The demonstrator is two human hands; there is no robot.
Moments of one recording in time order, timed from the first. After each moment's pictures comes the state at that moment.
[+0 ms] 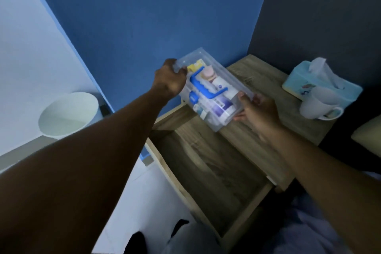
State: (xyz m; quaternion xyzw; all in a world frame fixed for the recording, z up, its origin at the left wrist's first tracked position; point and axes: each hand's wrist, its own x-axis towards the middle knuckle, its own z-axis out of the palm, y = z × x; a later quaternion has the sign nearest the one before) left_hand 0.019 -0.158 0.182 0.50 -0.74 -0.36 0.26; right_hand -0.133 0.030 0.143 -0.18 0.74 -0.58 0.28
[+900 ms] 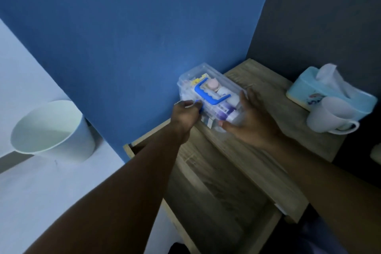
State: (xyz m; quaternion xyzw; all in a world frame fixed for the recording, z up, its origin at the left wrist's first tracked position) left_hand -0.042 -0.143 0.085 0.51 -0.47 -0.68 0.25; right_hand -0.175 -0.006 0.107 -0.47 0.86 -0.16 0.10
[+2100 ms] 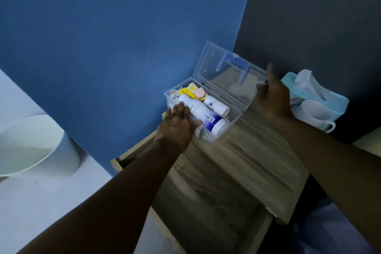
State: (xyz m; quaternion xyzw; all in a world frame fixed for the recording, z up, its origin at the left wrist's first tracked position) left_hand -0.025 -0.133 0.099 0.32 -0.94 -0.10 0.02; right_hand -0.241 -0.006 0.153 -0.35 0.86 -0.37 -0.04
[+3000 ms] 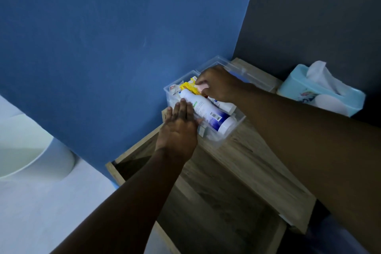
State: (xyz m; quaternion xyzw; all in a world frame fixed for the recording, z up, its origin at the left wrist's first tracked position) left_hand -0.025 -0.135 0.071 0.31 -0.95 -0.04 0.04; right_hand -0.223 -0.139 0.125 -0.60 0.79 -0.12 0.09
